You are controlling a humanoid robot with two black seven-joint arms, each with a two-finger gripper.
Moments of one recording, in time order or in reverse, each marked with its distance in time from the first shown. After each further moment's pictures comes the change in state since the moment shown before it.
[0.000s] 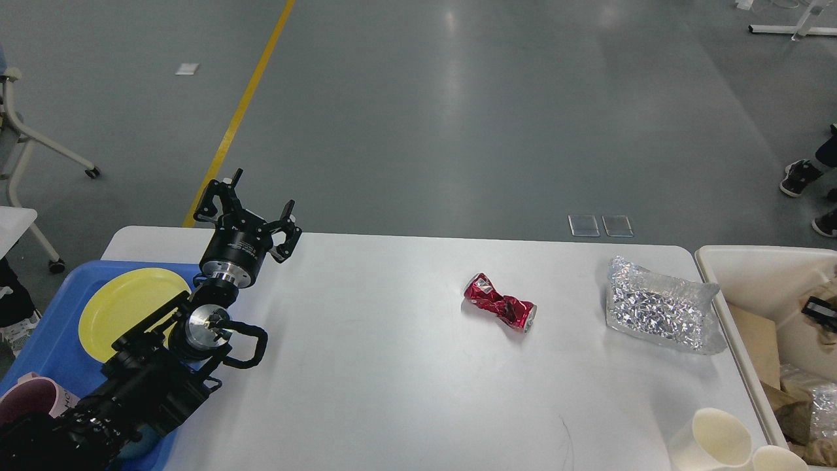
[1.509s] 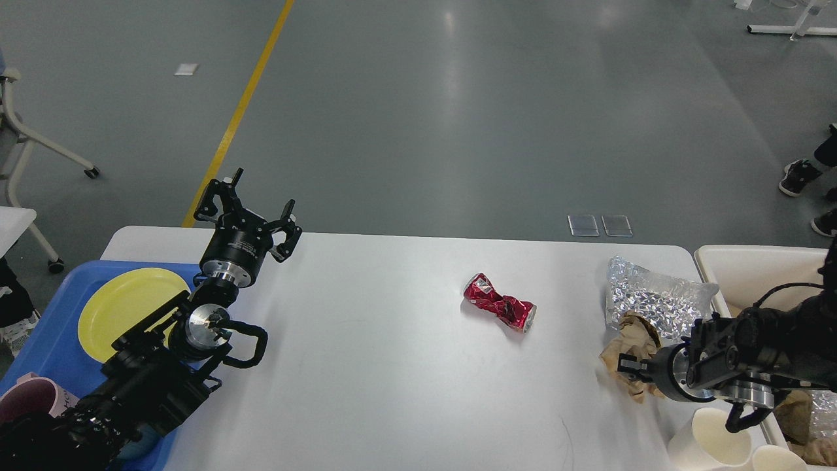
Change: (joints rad) left arm -0.001 0.000 0.000 0.000 0.000 0.000 0.000; right arm 0.168 0.343 0.049 0.479 -0.166 -0.094 0.072
